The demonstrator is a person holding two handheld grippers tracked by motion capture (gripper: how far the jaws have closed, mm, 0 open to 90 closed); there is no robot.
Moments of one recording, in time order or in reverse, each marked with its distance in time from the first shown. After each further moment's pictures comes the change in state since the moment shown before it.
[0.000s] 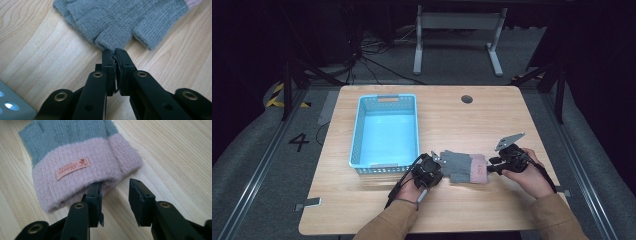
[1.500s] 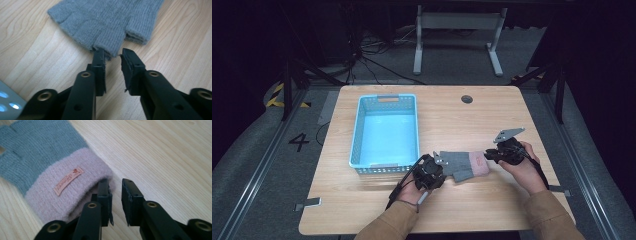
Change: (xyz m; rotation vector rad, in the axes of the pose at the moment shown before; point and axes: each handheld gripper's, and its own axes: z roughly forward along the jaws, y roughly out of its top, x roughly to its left) left arm -0.010 0.003 -0.011 -0.040 0.005 0.030; right arm -0.014 0.011 0.004 -0.103 -0.102 0.019
